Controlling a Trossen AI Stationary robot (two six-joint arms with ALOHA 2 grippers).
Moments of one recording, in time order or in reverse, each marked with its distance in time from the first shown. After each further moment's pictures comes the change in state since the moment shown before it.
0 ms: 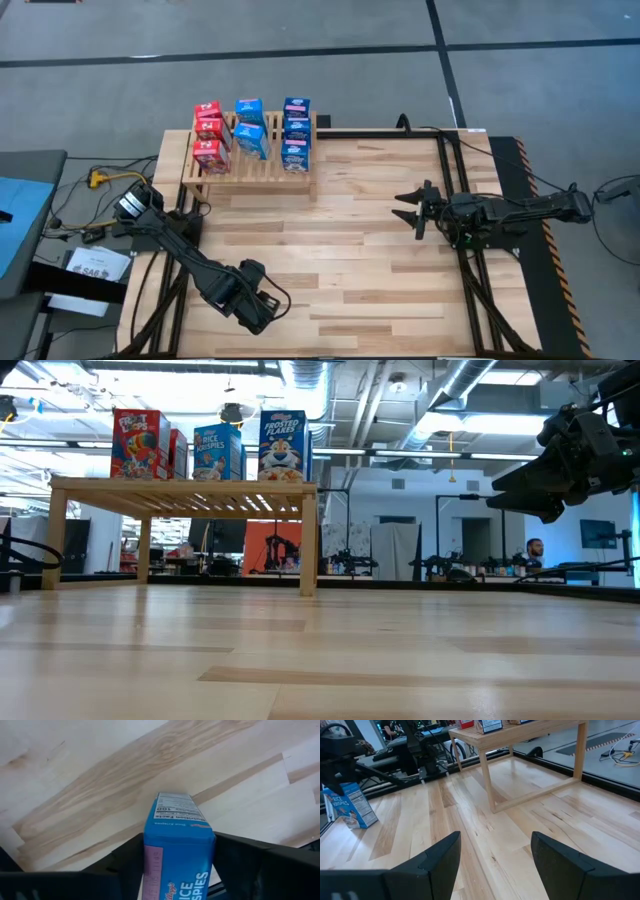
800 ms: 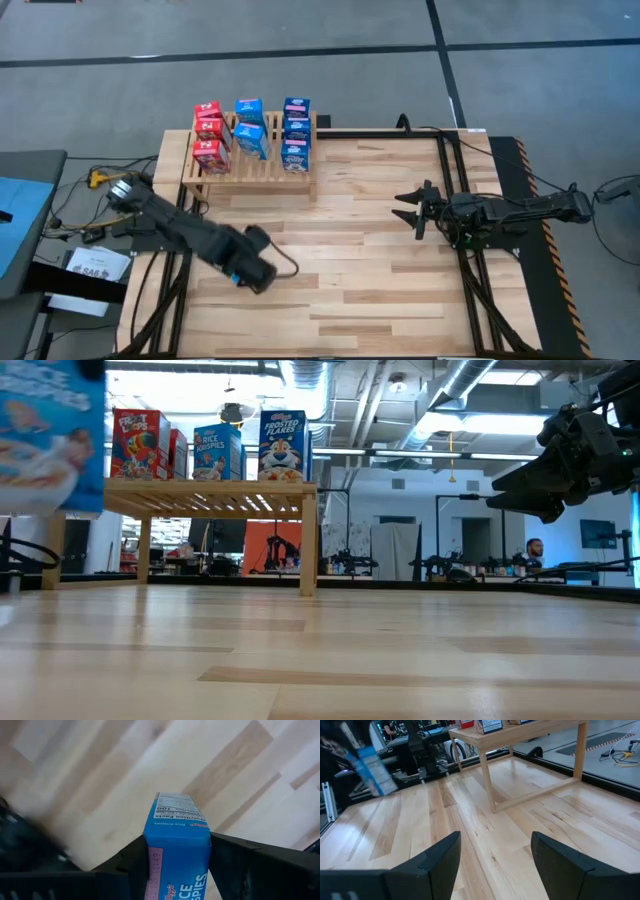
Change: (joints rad) left arm 0.184 -0.124 0.132 -0.295 -0.062 0.528; right arm 0.000 0.000 0.000 0.000 0.000 0.000
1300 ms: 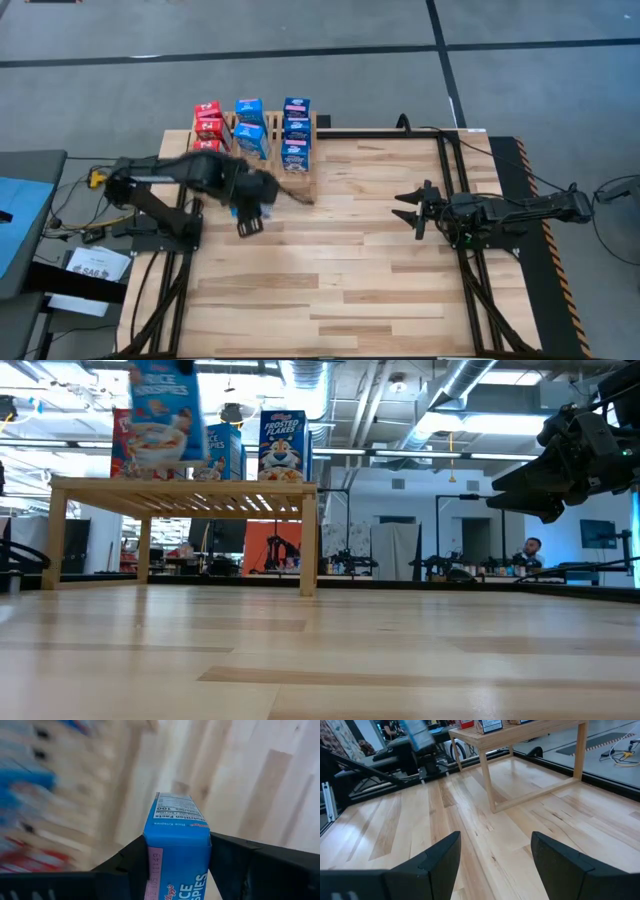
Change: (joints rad) left arm 0.403 -0.084 0.254 -0.194 -0.080 0.904; right arm 0.000 0.000 0.000 0.000 0.000 0.000
